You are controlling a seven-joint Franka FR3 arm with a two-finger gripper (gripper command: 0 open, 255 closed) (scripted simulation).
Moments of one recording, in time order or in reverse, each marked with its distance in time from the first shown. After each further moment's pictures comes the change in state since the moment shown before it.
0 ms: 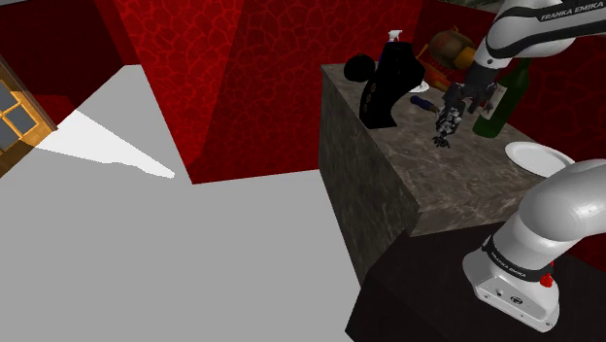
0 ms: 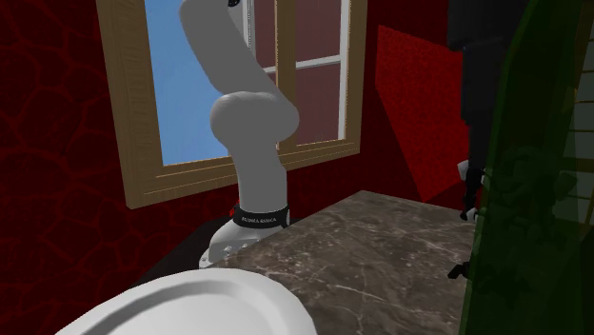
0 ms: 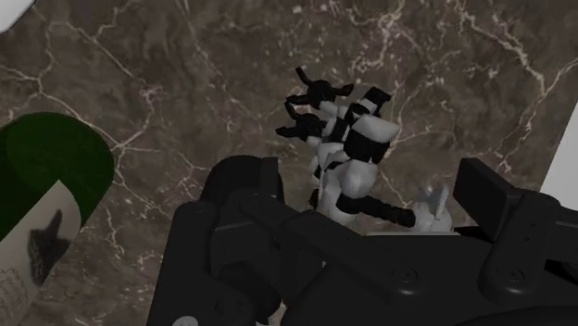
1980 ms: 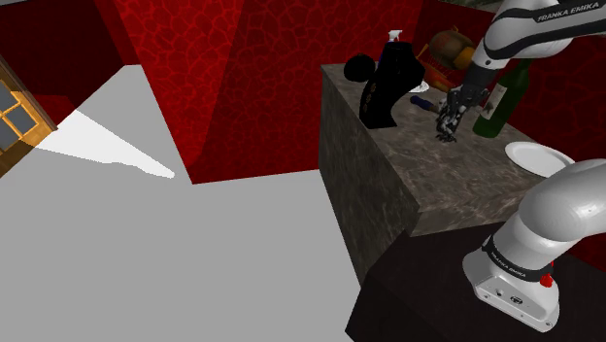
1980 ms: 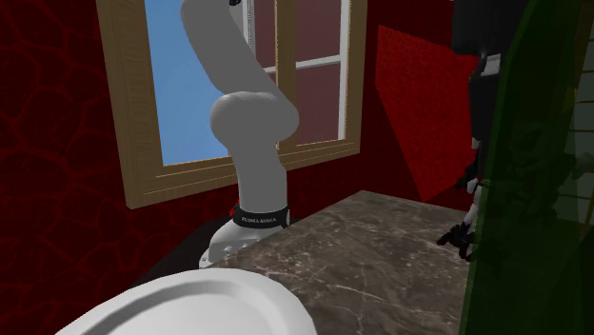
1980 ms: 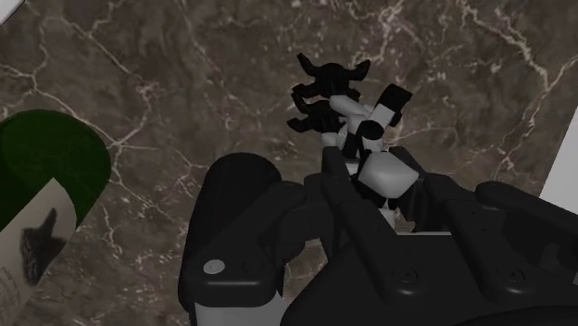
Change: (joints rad) arm 0.004 0.016 -0.003 0.004 0.004 0.013 0.002
